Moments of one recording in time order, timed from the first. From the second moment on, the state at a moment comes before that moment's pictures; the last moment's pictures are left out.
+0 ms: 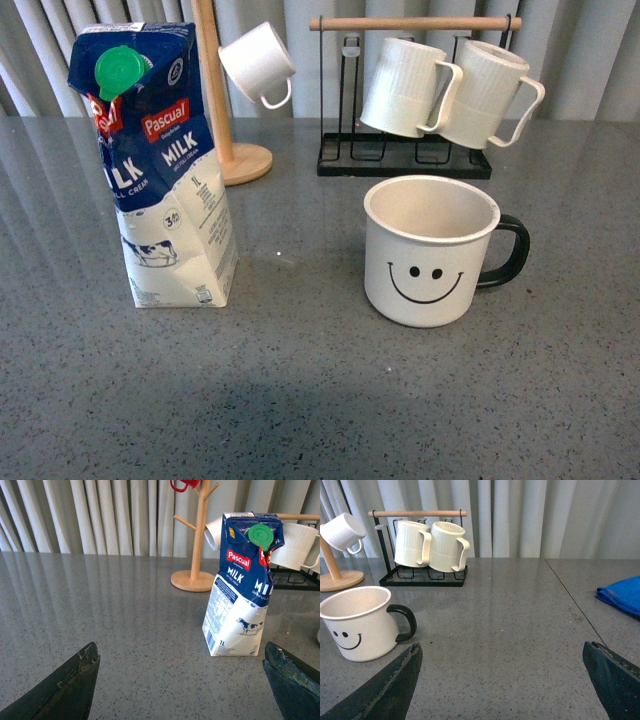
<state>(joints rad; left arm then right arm) 0.00 0.01 0.01 0.00 0.00 -0.01 0.00 0.00 0.01 0.00 0.00 0.00</state>
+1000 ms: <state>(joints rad) -0.28 1.04 0.50 0.48 -0.03 -0.05 0.00 0.00 0.01 0.00 0.00 0.00</state>
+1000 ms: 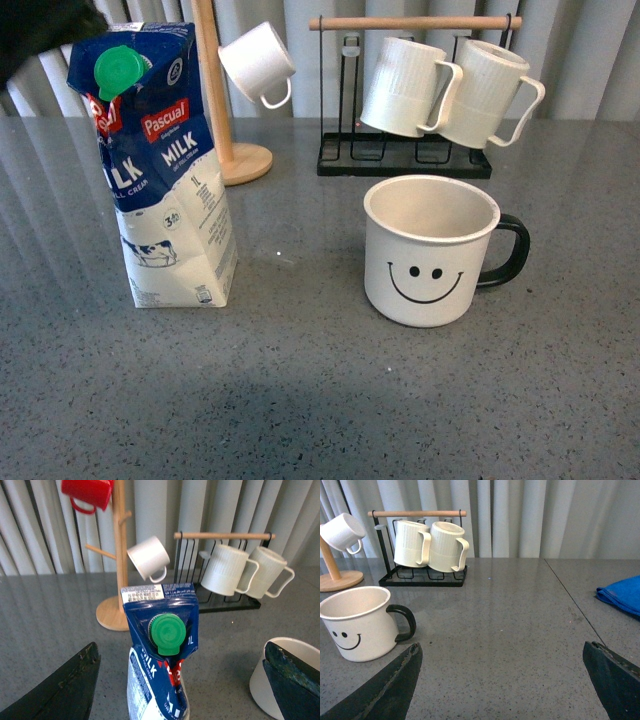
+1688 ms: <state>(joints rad) -0.27 1.42 0.71 0.40 -0.08 -0.08 0.00 0.00 0.01 0.00 0.00 0.00</state>
